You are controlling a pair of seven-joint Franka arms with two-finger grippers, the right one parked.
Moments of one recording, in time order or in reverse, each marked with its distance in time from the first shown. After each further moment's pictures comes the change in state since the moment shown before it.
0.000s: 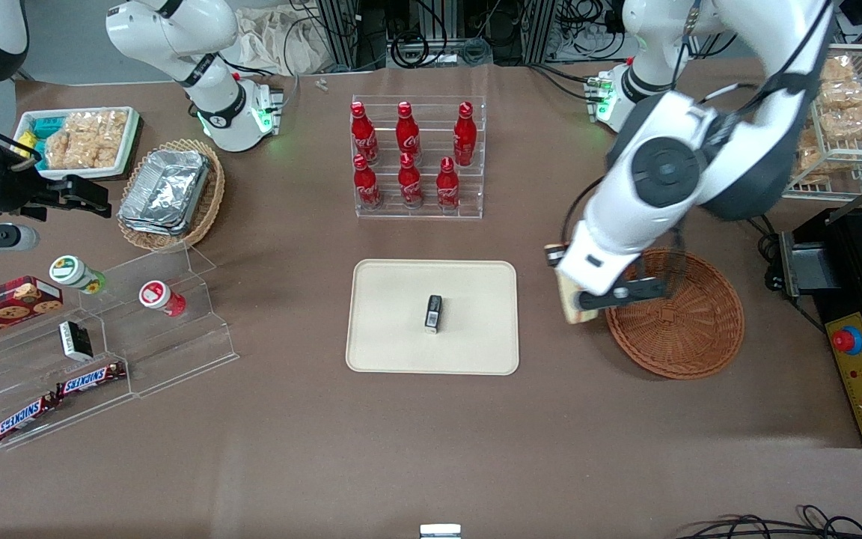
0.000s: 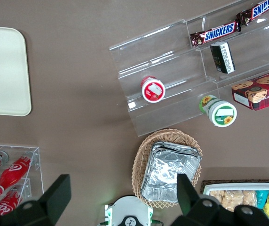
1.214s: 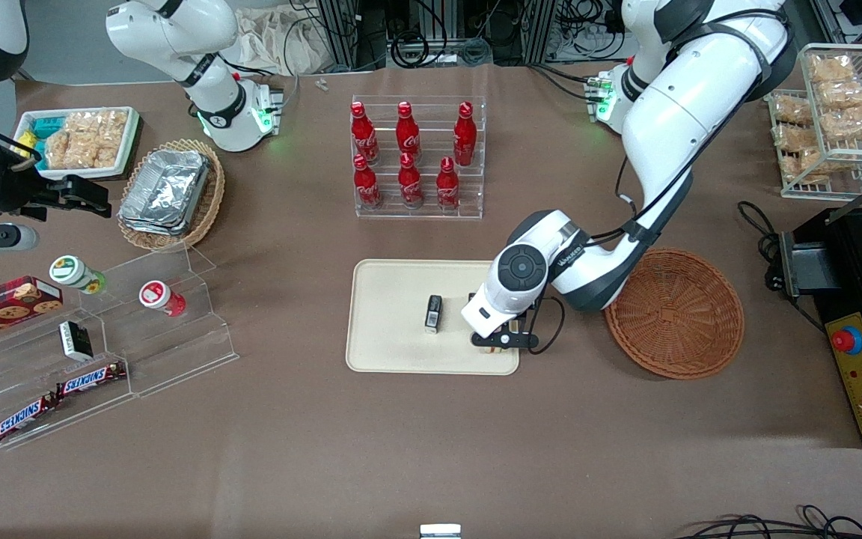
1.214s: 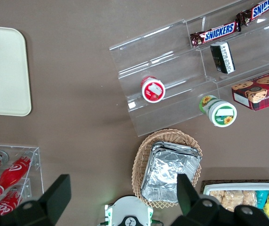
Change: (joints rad) arm -0.129 0.418 0.005 0.031 0.273 0.316 -0.058
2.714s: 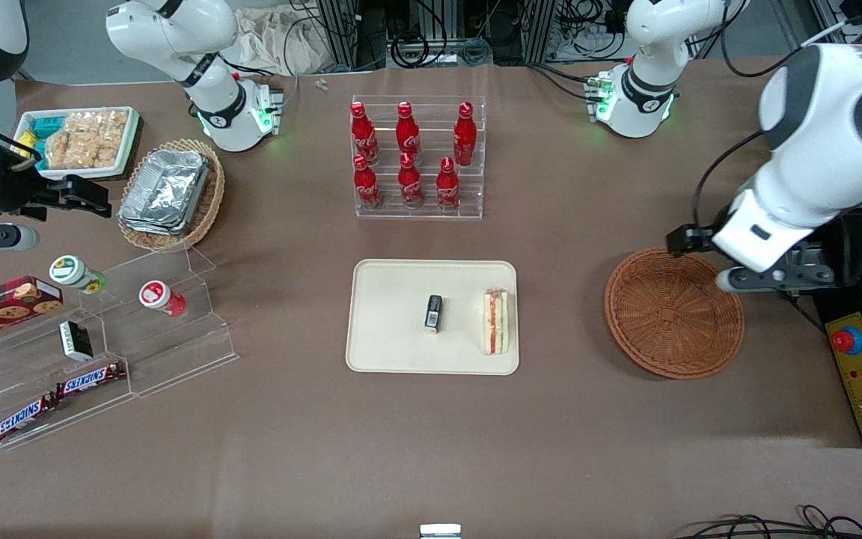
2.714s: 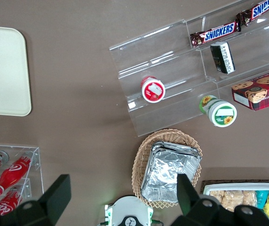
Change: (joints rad) arm 0.552 -0.738 0.011 -0.198 -0.367 -0.413 0.640
